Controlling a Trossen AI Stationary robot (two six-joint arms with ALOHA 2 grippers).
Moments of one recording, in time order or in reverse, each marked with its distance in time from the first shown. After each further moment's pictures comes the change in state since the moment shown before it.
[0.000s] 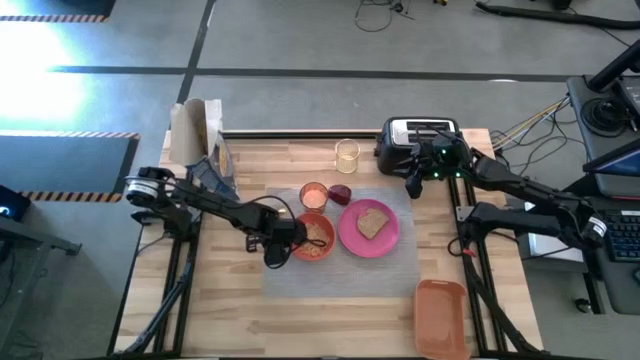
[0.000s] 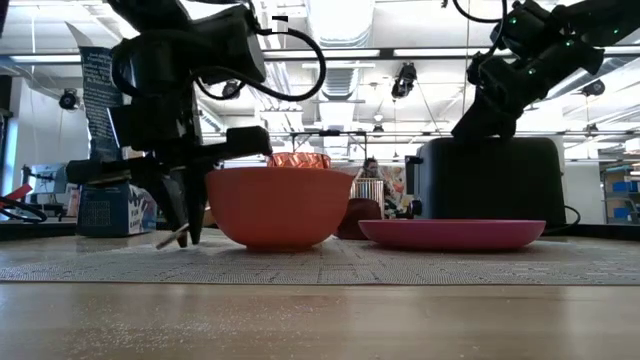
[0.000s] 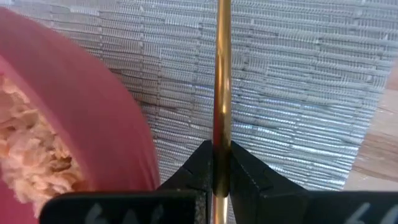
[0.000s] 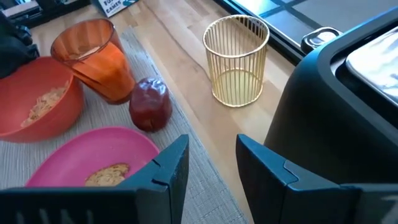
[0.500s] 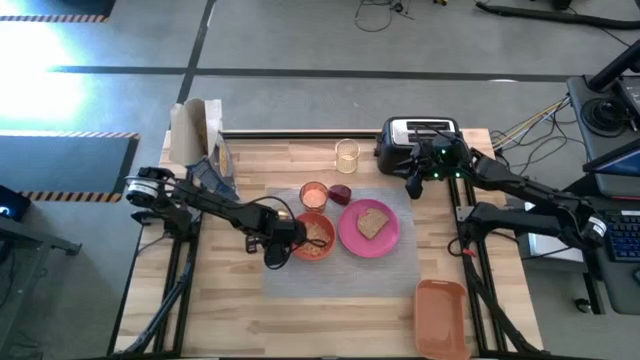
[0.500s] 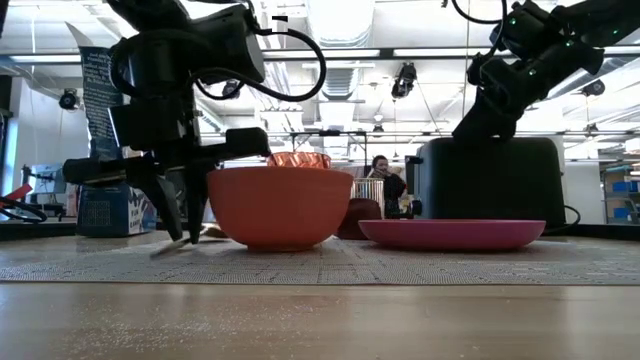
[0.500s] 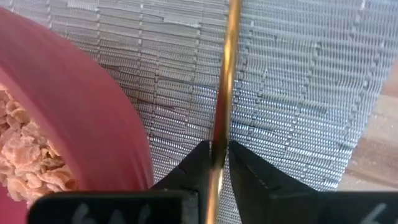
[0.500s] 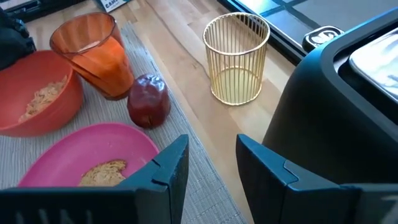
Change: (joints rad) left arm -0.002 0.002 0.000 -0.009 -0.006 -0.033; right arm 0.000 0.002 0.000 -0.005 0.001 -0.029
